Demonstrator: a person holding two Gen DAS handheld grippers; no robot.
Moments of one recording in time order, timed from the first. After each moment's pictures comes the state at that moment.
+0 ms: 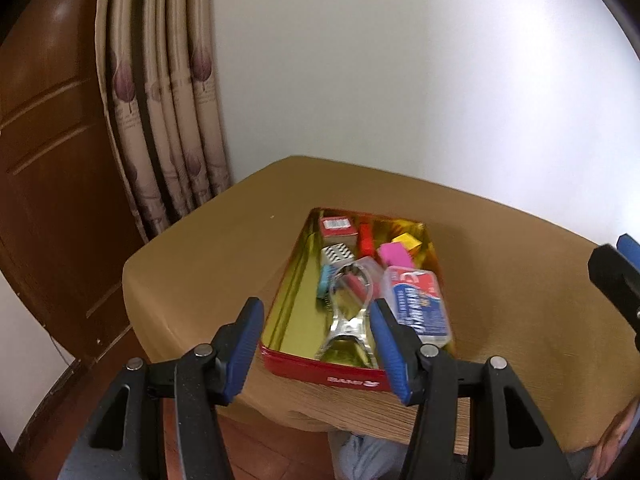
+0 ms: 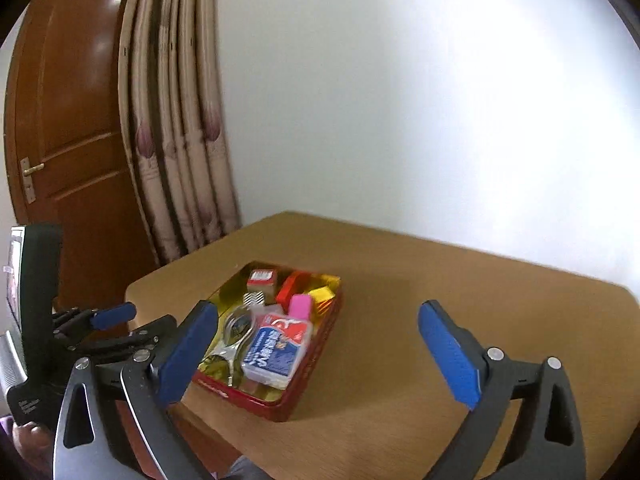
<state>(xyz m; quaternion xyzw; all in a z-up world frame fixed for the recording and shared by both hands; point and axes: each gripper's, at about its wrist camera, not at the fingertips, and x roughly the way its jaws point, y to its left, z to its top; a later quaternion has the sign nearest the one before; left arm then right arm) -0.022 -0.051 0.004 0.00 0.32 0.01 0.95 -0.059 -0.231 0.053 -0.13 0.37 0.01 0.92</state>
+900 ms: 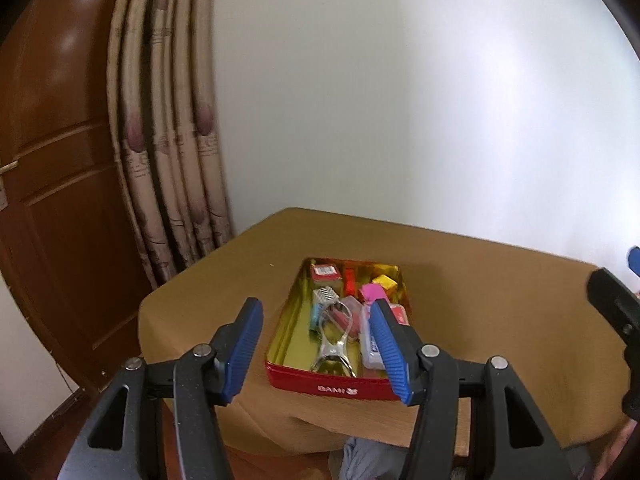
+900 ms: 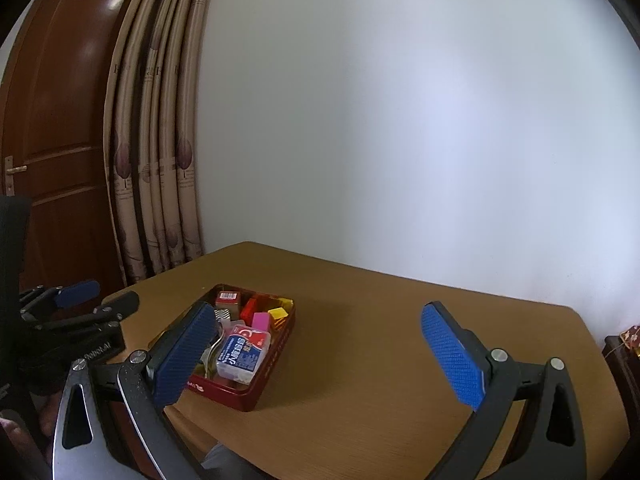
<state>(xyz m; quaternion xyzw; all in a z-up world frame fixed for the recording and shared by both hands) -0.080 -0.056 0.050 0.01 0.25 -0.01 0.97 -0.107 -0.222 0.101 -0.17 0.33 -0.04 0.93</state>
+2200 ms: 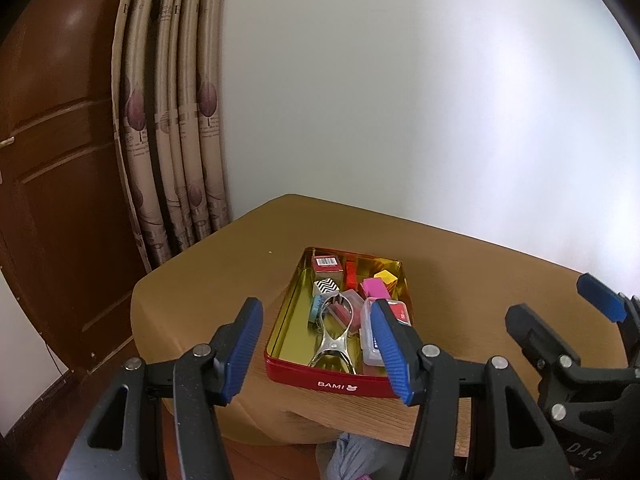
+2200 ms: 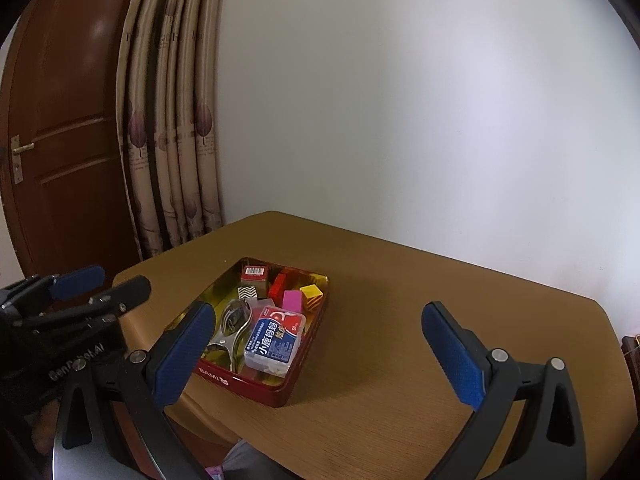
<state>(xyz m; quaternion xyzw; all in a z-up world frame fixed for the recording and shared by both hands) -0.069 -0.040 0.049 -0.03 0.27 0.00 0.96 -0.071 -0.197 0.052 -0.17 0.38 0.00 0.91</state>
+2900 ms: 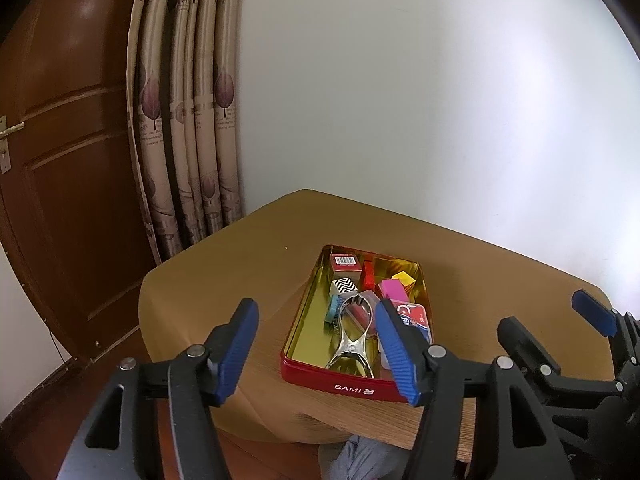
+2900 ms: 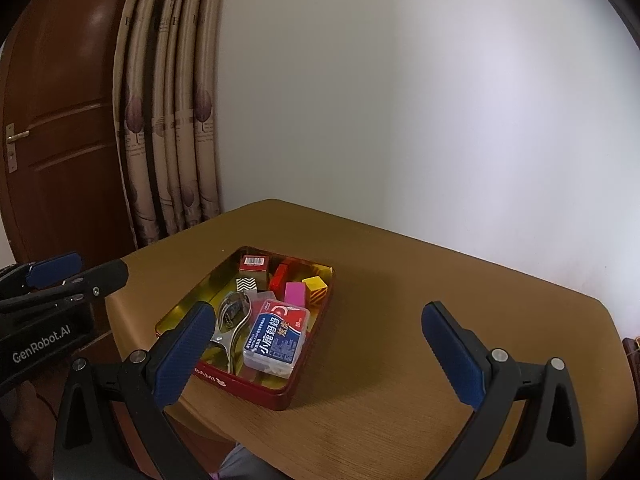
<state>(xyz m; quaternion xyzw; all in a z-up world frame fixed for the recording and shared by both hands) -0.061 -0.028 0.046 -0.04 0.28 0.03 0.96 -0.058 -0.195 0.029 -0.18 0.40 -0.01 0.90</state>
